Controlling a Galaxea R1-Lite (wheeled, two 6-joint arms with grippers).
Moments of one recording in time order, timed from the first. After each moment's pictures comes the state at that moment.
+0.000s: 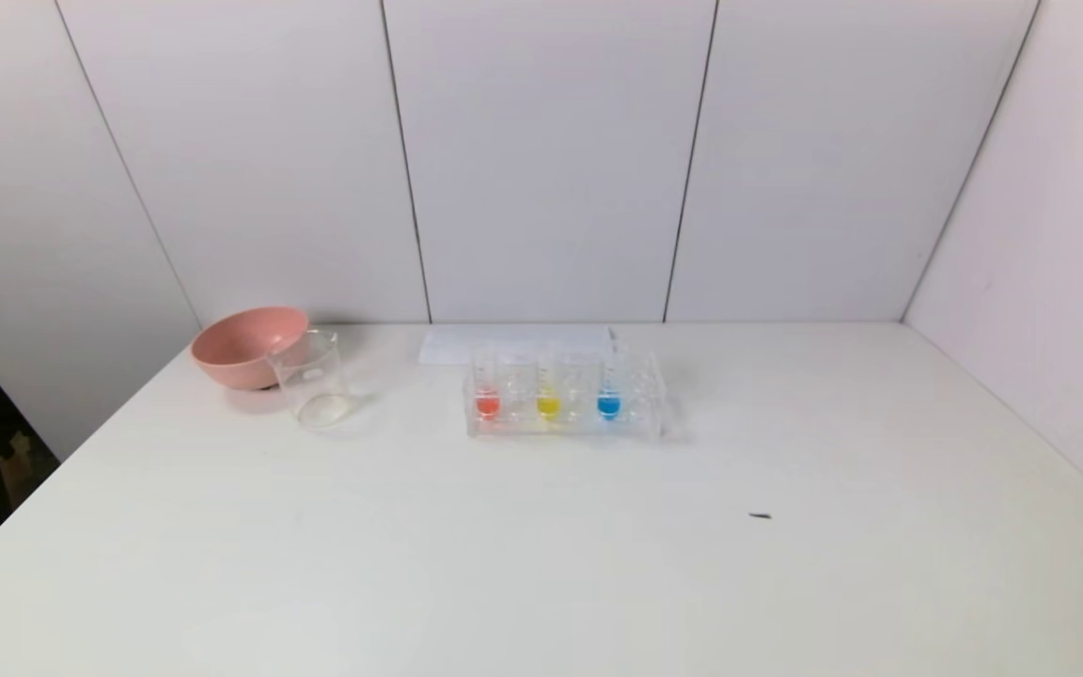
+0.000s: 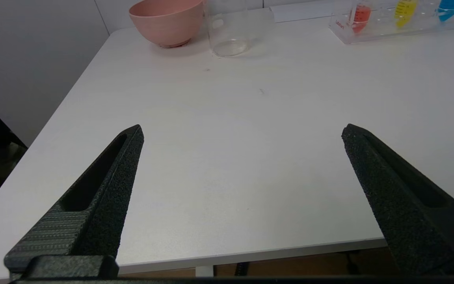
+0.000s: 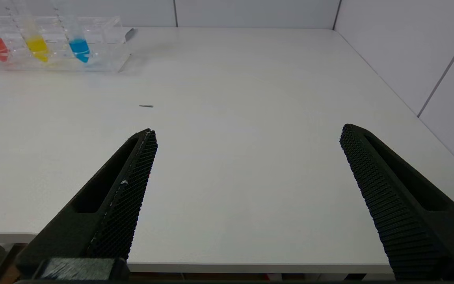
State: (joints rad) left arm -0.01 0.00 0.00 0.00 -0.05 0.08; right arm 0.00 0.00 0.00 0.00 0.00 0.00
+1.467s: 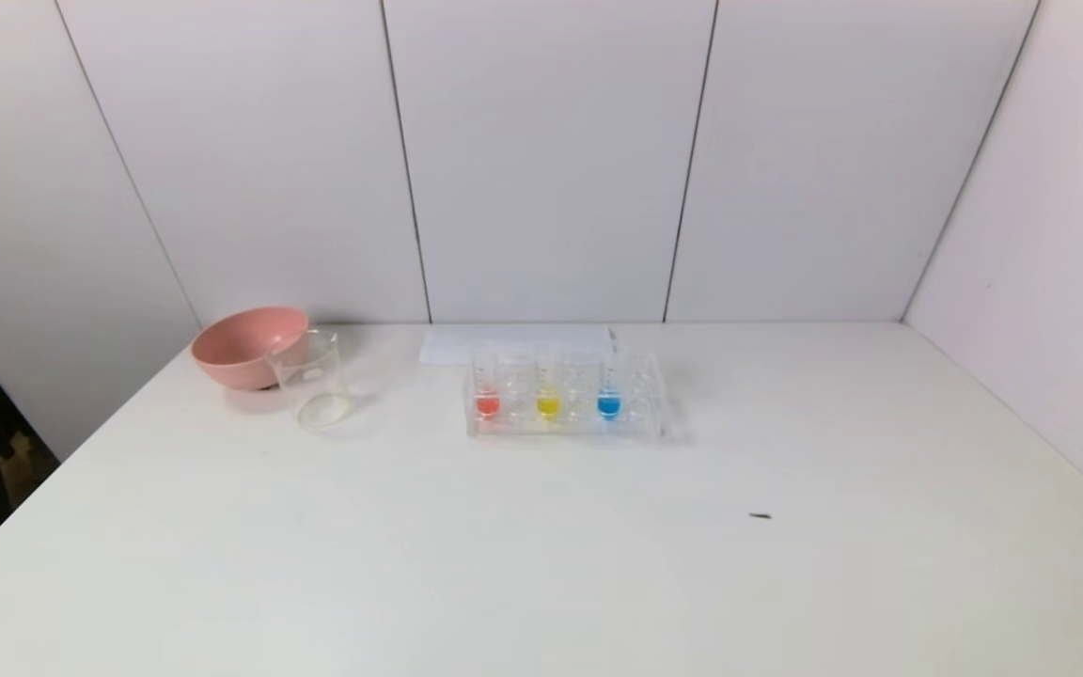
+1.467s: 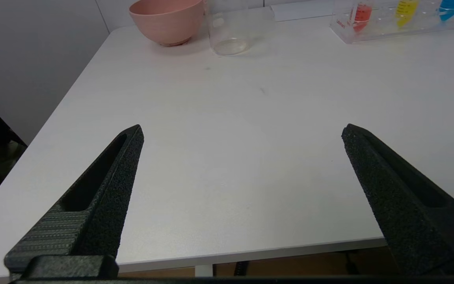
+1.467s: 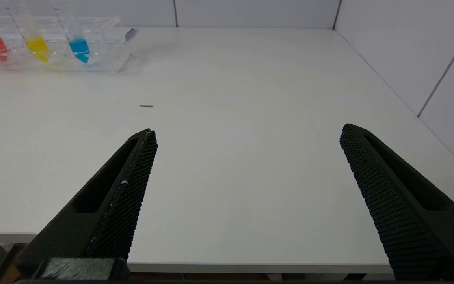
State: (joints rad) left arm -0.01 0.00 0.00 0.00 -0.05 0.08; right arm 0.00 0.00 0.00 0.00 0.00 0.00
